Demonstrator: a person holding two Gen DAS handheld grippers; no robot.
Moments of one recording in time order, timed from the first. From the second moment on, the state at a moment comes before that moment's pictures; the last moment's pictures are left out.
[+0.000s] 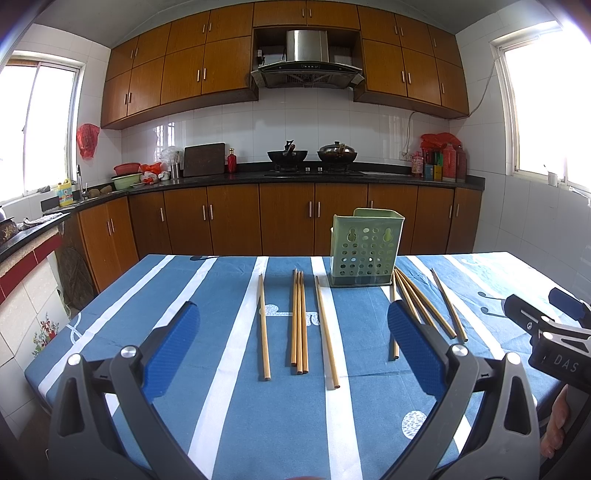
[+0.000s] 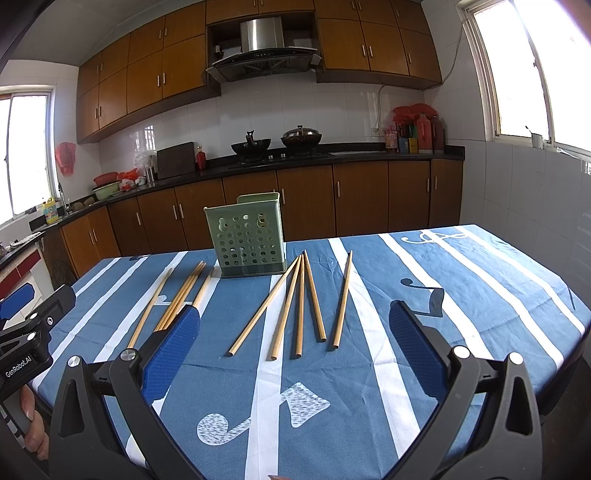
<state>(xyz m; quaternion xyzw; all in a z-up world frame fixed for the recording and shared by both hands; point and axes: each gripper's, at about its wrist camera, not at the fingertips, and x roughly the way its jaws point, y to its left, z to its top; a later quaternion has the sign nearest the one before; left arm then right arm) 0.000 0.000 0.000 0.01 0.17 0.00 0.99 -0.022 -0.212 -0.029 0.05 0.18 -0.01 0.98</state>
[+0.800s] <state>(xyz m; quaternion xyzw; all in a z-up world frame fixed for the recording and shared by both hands) 0.109 0.083 -0.054 -0.12 0.40 0.02 0.91 0.127 -0.284 -0.076 0.13 0.38 -0.05 0.91</state>
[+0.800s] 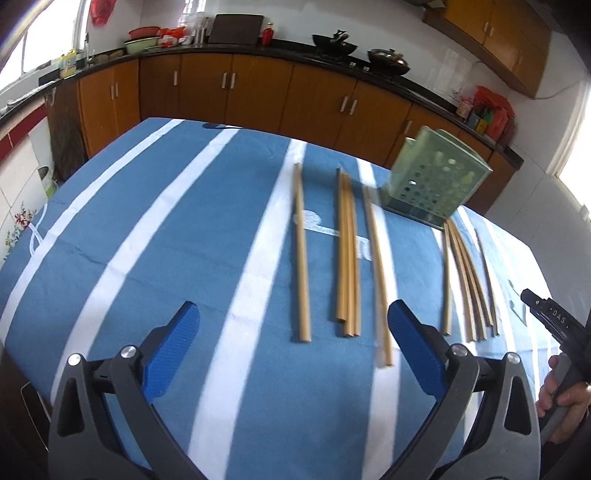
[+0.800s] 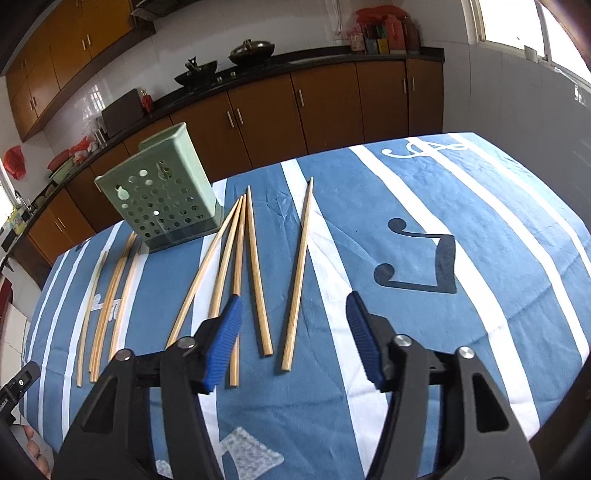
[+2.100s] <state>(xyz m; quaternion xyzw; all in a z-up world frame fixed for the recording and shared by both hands) 0.237 0.083 -0.110 -0.04 0.44 -0.04 0.90 0.177 -0.305 -0.118 0.10 0.41 -0.07 0.90</state>
